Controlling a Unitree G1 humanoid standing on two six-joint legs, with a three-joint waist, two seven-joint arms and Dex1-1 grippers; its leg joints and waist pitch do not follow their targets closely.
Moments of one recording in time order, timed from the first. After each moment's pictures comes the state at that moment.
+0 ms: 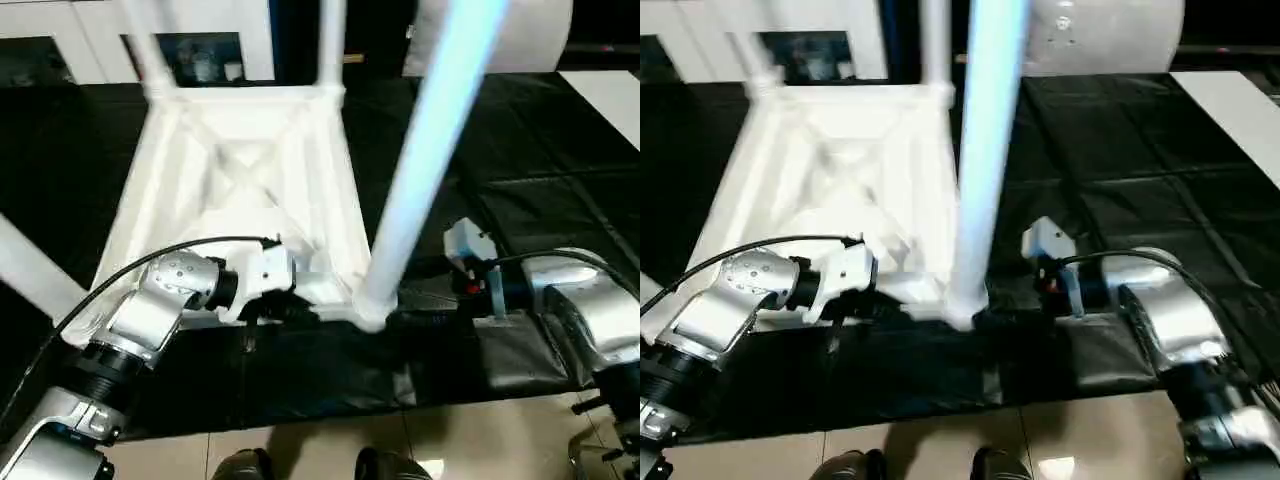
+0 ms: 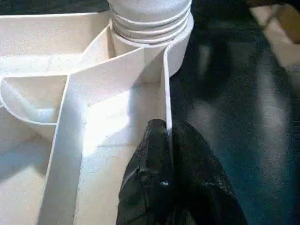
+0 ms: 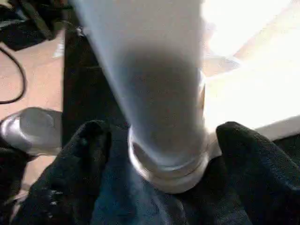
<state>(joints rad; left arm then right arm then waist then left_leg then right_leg) -0.52 0.50 -0.35 0.30 -0.02 0.09 -1.32 -0.49 -0.60 0.21 0.24 0.27 0.34 1.39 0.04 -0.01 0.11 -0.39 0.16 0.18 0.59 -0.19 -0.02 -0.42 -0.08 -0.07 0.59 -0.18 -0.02</state>
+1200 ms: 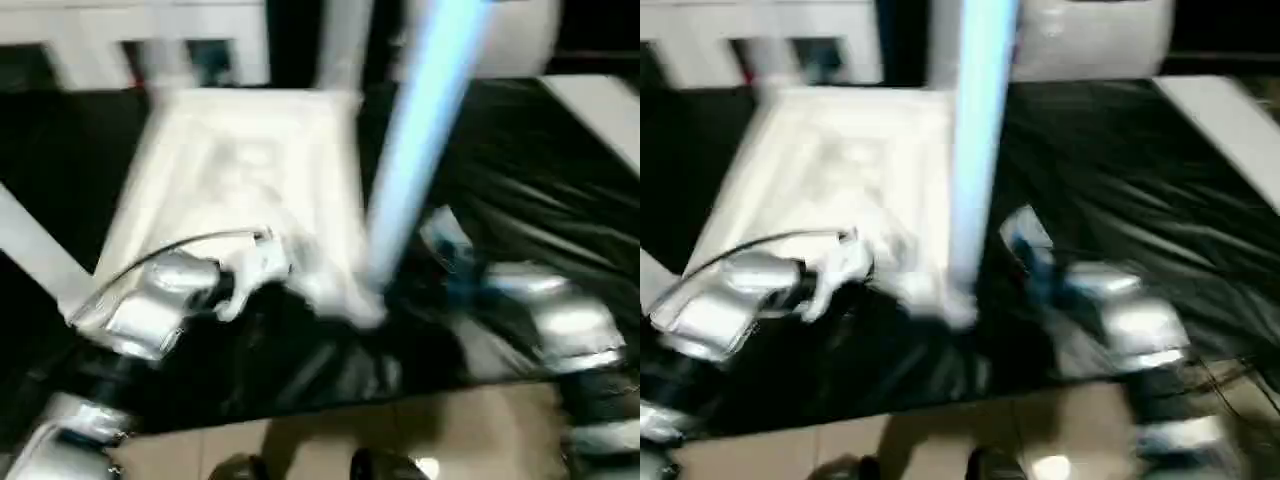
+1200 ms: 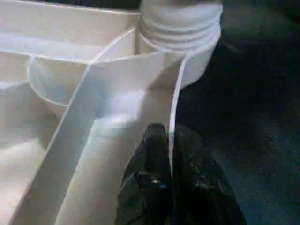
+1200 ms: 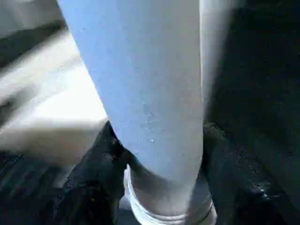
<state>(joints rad) -0.49 0.22 -0.21 0.22 0.11 0.49 -0.84 -0.44 -0.08 -0.04 0.21 0.16 0.47 0.55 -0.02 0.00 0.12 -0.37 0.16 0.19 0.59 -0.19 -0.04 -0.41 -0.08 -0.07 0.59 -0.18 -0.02</state>
